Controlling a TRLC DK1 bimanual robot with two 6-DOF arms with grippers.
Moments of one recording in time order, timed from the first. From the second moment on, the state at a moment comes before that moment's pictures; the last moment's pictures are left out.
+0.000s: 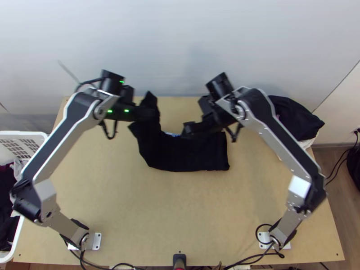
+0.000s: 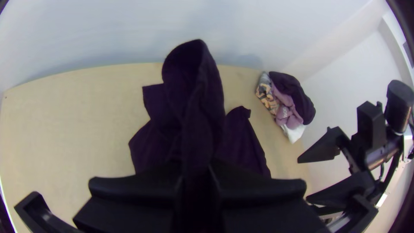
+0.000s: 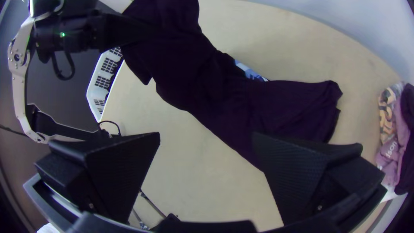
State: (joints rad) left arm -0.40 1.70 1.82 -0.93 0.28 -0.34; right arm 0.63 1.82 2.04 -1.25 -0.36 0.27
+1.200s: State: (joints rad) left arm -0.91 2.24 2.22 -0.76 -0.07 -0.48; right arm 0.15 1.35 1.46 -1.14 -0.40 0.34
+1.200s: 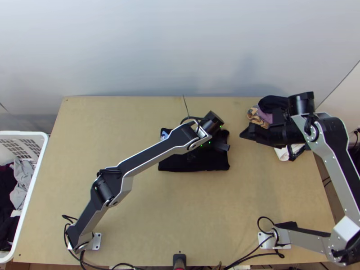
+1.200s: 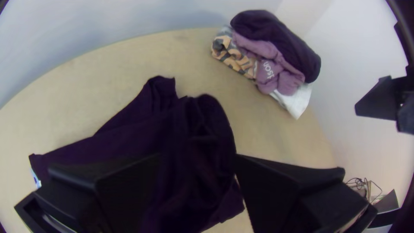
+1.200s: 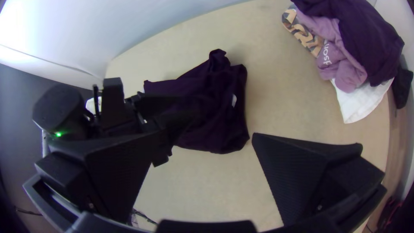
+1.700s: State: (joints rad) left arm -0.82 1.98 2.22 -0.87 -0.06 -0.49; right arm 0.27 1.35 1.39 -0.97 -0.34 0.36
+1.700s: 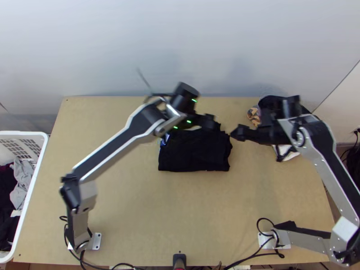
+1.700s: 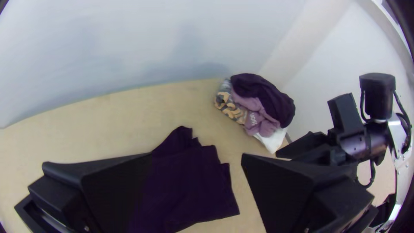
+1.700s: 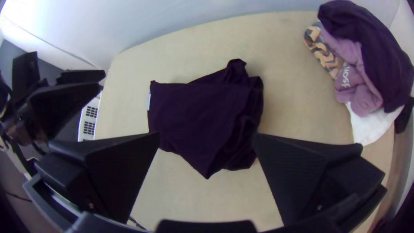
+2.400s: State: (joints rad) left arm -0.55 1.67 1.97 -1.00 -0.06 -0.49; right arm 0.47 1.75 1.27 -0.68 -0.28 0.31
